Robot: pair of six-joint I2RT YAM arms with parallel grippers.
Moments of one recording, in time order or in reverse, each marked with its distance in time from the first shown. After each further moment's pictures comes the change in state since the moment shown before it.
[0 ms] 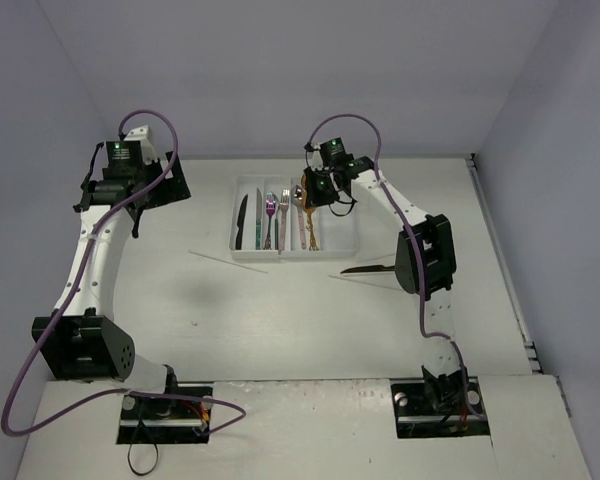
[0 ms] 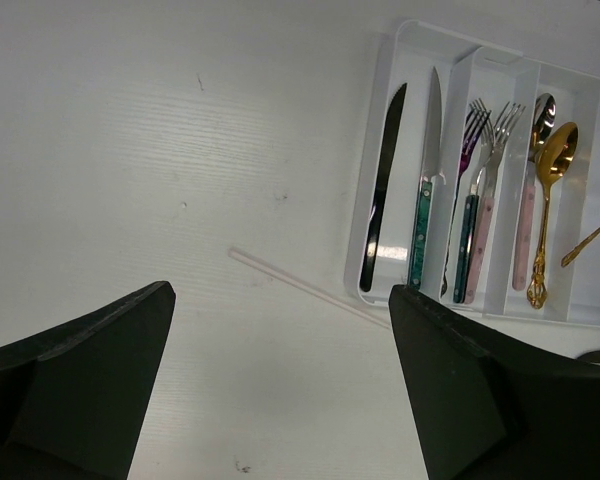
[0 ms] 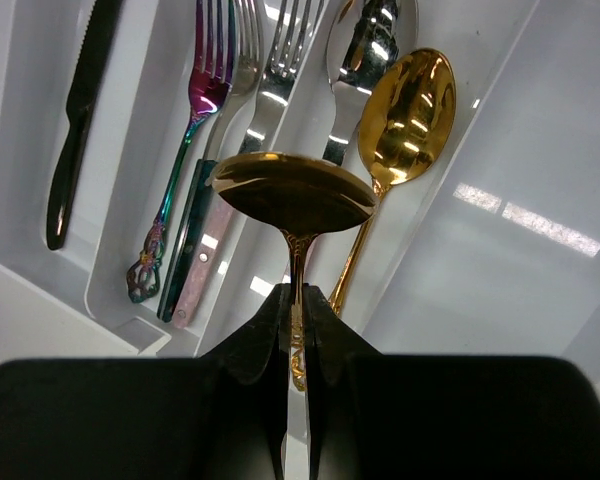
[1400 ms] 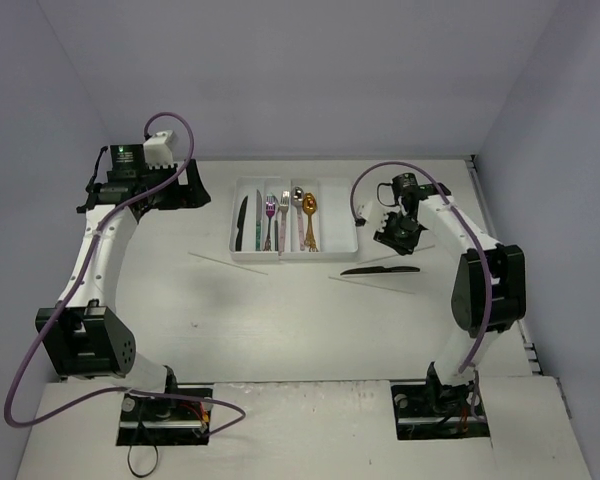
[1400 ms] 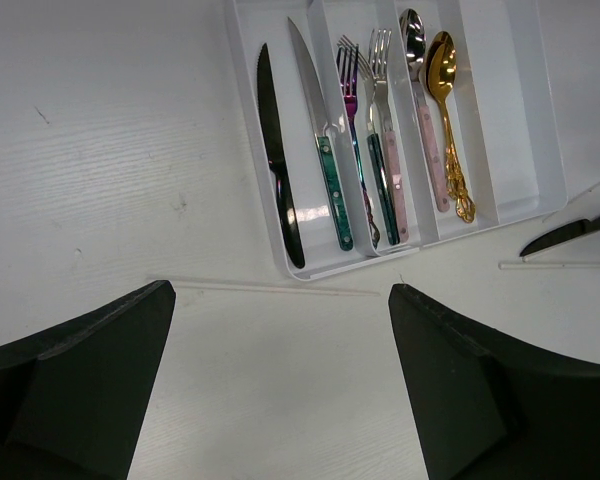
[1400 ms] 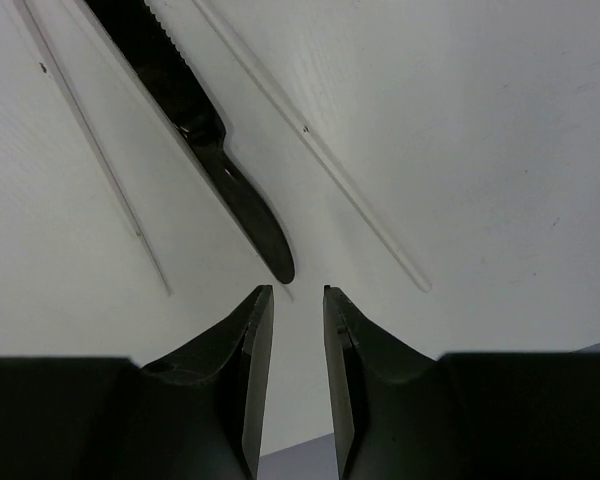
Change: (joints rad) left arm 0.009 0.034 -0.038 0.065 0.353 0.161; right arm -0.268 -0.472 -0.635 -0.279 0.149 -1.228
